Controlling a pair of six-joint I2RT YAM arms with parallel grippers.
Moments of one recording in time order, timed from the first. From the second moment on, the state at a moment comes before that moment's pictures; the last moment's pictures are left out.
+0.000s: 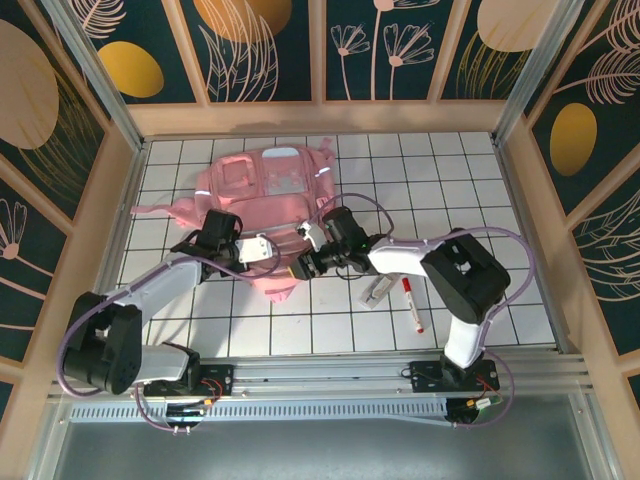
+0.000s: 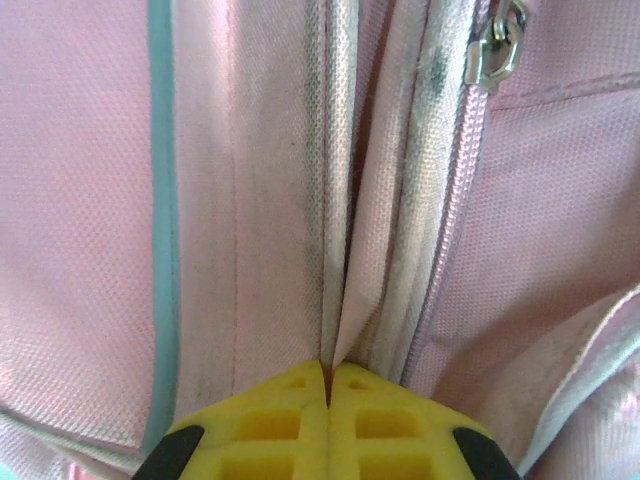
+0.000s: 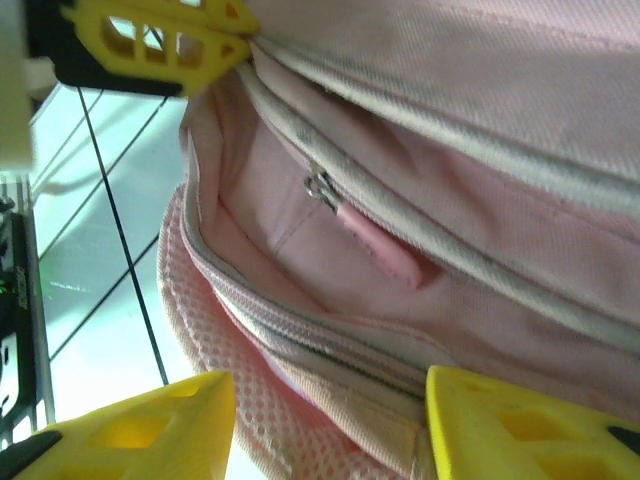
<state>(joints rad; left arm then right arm) -0.34 1.31 0.69 -0.33 0.03 1.04 0.78 1.79 0.93 0.11 -0.55 0.19</state>
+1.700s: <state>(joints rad) -0.36 1.41 1.00 -0.45 0.16 0.71 0.72 1.61 0.95 -0.04 -0.44 0.17</state>
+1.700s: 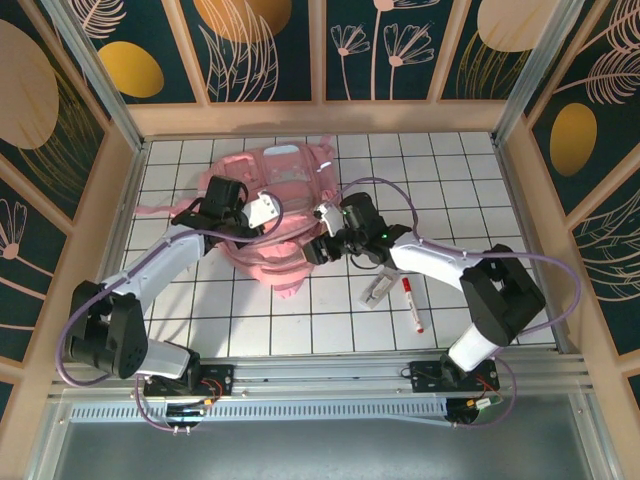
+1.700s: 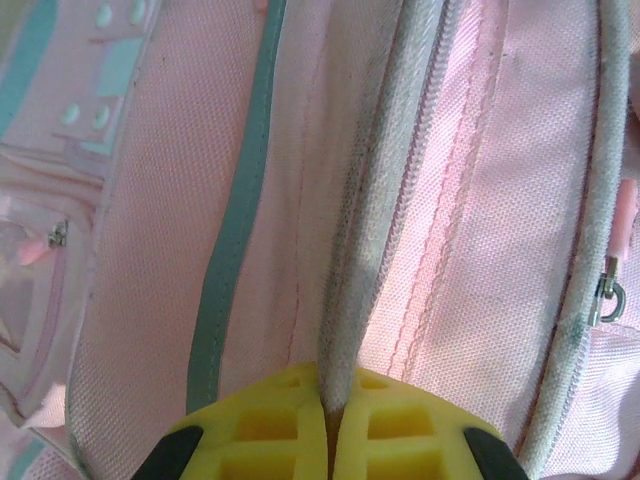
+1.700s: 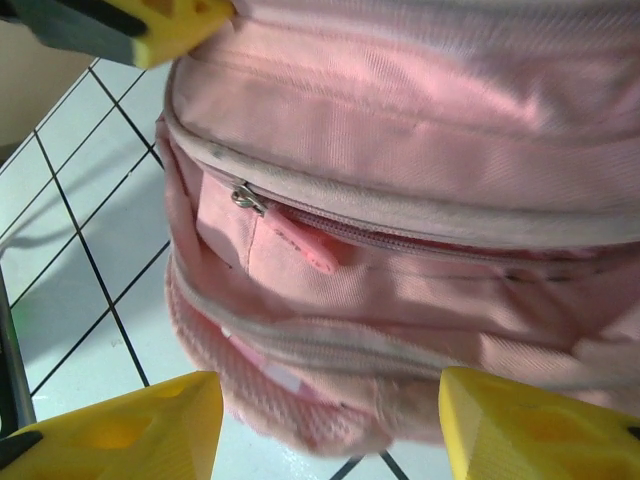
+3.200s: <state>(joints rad) -0.36 1.41 1.01 -0.51 0.29 0.54 0.80 1.68 0.87 0.18 -0.51 0.27</state>
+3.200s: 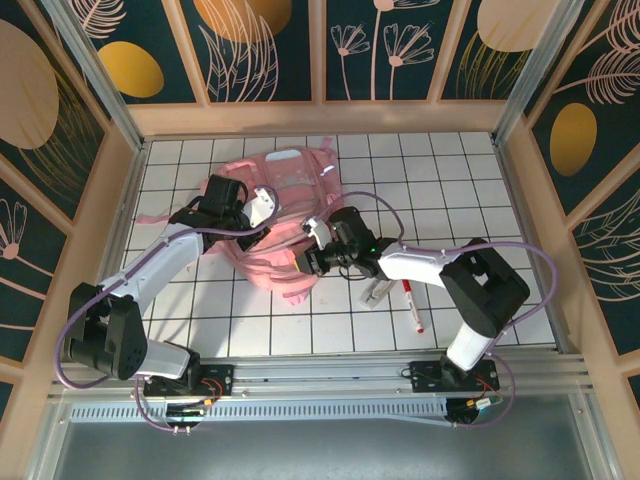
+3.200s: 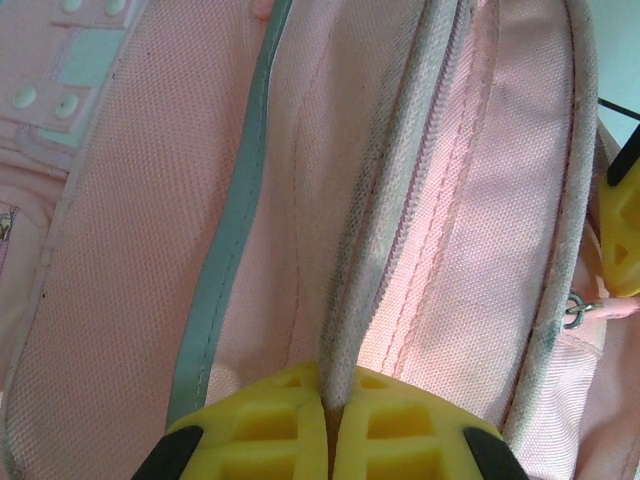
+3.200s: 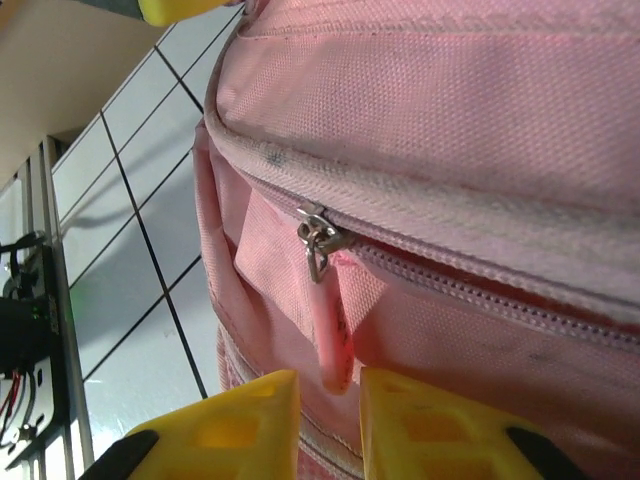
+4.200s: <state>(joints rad) -0.37 1.35 0.91 -0.44 0.29 0.65 0.91 1.62 0.87 0.13 -0.15 0.44</state>
